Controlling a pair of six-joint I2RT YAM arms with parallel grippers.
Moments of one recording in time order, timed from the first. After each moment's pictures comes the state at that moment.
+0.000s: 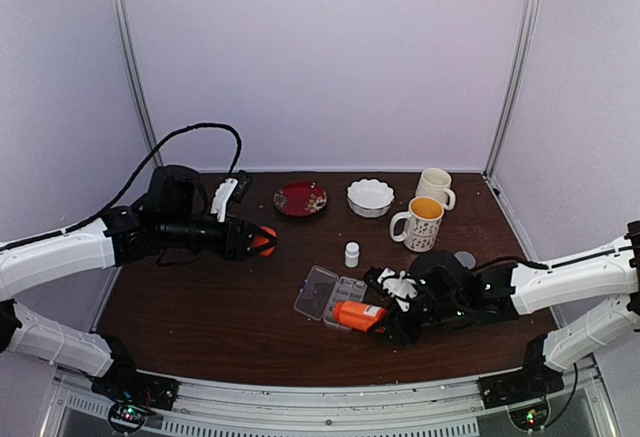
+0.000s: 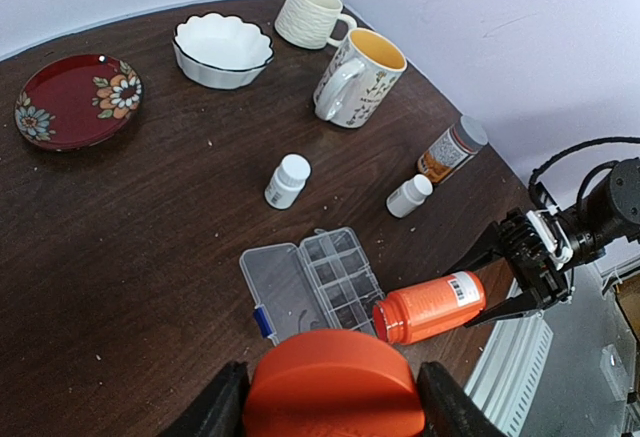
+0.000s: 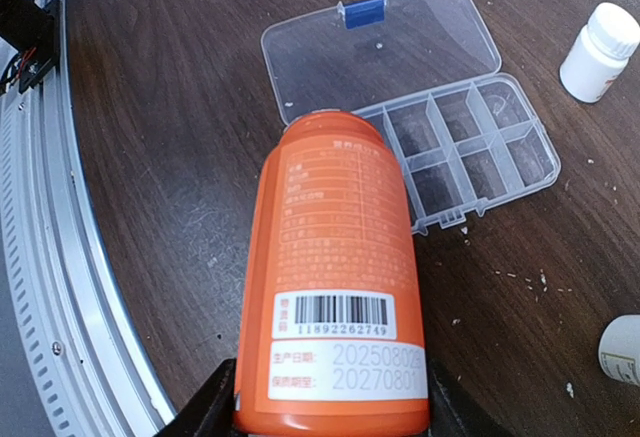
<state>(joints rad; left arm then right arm) -0.73 1.18 0.86 -0.20 0.33 -0.32 1.06 1.29 0.58 -0.09 -0.09 0.19</state>
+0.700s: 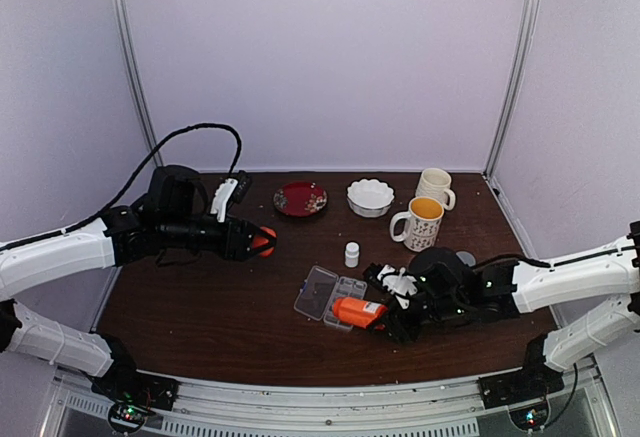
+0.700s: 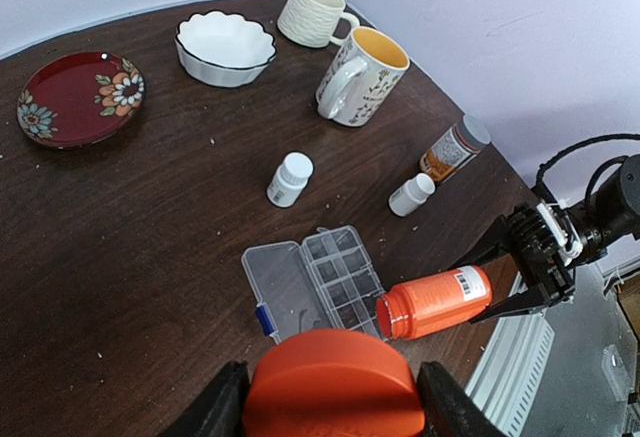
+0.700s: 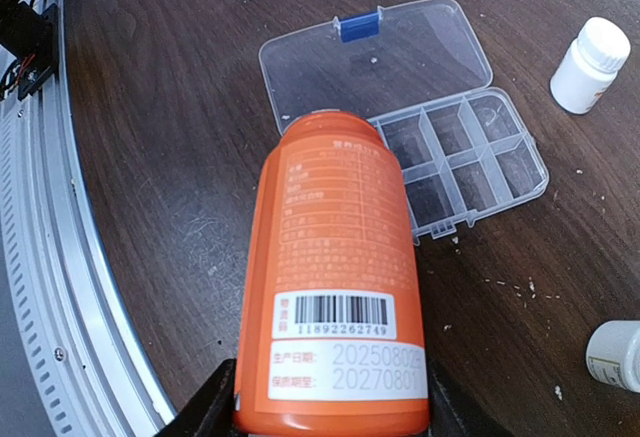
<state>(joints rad) -0.73 1.18 0.86 -0.20 0.33 -0.32 1.06 1.29 0.61 -0.12 -0.07 0.18</state>
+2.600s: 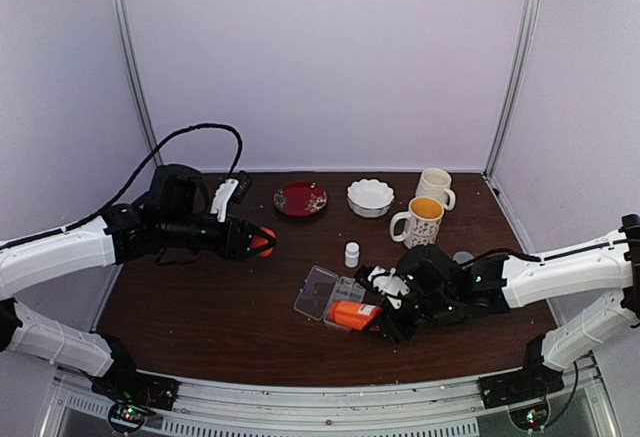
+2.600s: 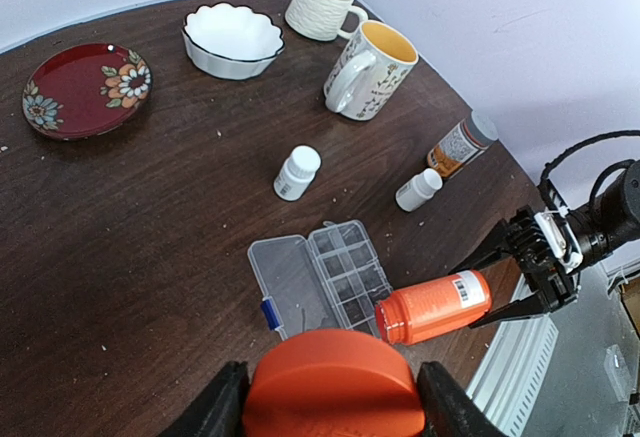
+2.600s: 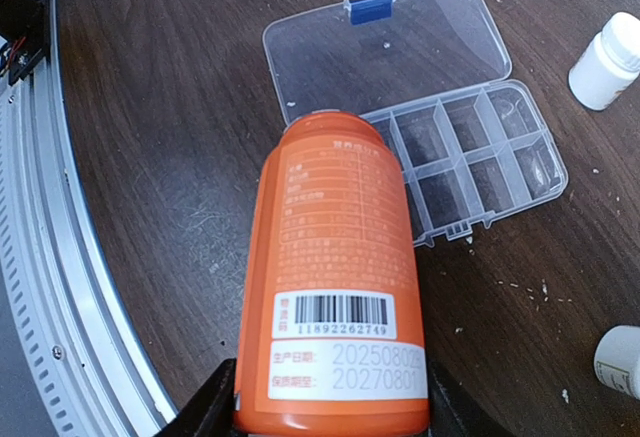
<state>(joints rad) -0.73 1.19 0.87 -0.24 0.32 -0.32 1.08 1.35 0.68 -0.19 -0.07 0.18</state>
